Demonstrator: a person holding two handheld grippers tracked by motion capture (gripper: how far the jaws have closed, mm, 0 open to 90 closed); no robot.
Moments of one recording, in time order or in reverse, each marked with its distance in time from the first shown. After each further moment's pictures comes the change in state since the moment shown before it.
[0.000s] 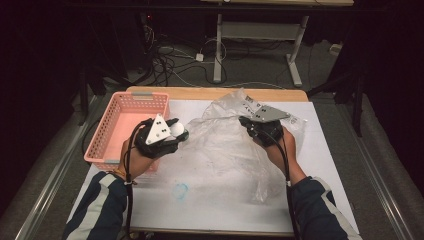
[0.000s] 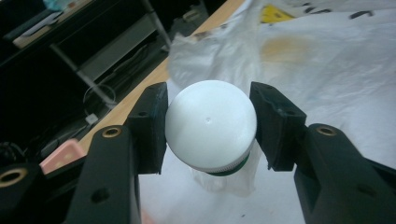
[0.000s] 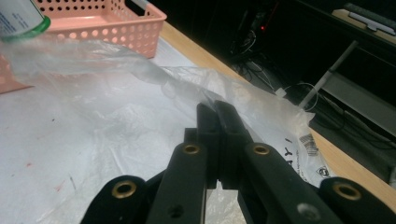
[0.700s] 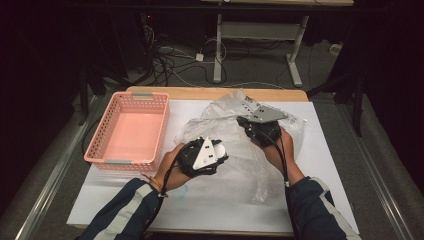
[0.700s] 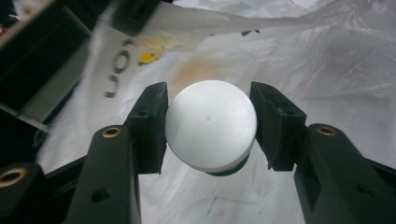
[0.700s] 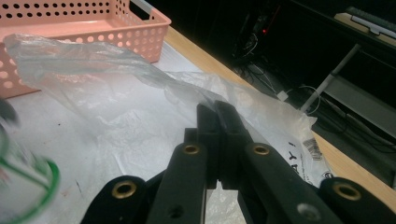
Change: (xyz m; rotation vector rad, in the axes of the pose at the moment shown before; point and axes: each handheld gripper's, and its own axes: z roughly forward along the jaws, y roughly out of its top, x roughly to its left) left arm -0.081 0.030 0.054 0.000 -0.172 0.176; right arm 0.005 0.003 0.002 -0.013 0.006 0.007
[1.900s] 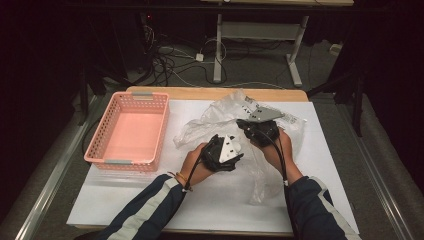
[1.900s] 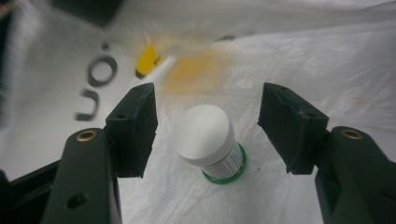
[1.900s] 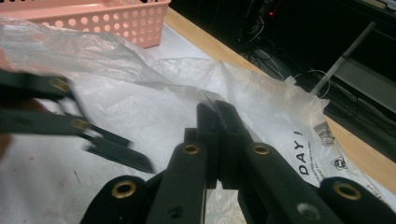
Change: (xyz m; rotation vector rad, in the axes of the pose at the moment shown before) left arm -0.007 -0.001 0.062 0.006 0.066 -0.029; right arm -0.004 -0.010 0.012 0.060 0.021 0.027
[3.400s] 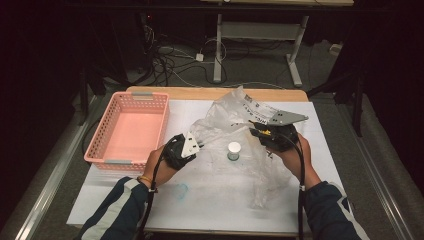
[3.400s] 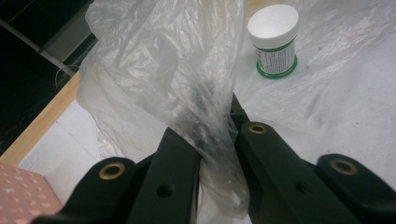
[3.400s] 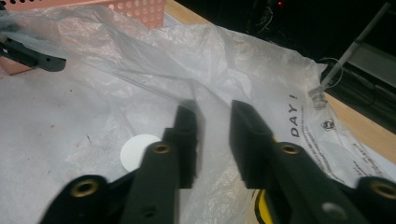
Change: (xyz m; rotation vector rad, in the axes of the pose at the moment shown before) left arm 0.045 -0.051 -0.059 0.141 0.039 -0.102; right arm -0.022 -0.024 -0.037 0.010 0.047 0.053
